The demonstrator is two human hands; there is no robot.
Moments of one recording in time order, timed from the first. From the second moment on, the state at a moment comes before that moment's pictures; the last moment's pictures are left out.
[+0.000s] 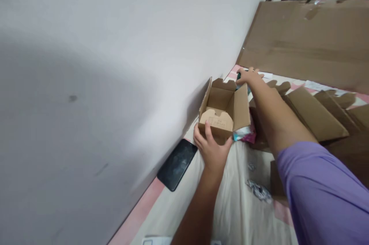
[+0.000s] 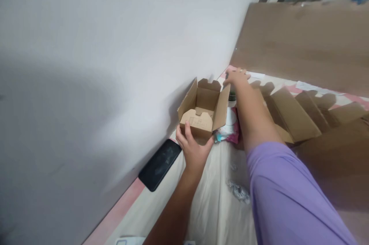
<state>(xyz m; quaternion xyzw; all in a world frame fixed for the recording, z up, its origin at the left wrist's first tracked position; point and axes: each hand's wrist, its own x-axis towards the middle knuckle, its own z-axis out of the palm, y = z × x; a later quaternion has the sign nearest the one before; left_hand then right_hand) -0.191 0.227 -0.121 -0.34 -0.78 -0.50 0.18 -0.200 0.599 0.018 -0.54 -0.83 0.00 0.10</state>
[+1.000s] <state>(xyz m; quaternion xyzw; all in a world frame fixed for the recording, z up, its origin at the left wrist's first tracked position) -0.198 0.206 -0.062 -0.28 -0.74 -0.61 0.07 -0.074 0.192 0.013 -0.45 -0.85 -0.12 0.22</state>
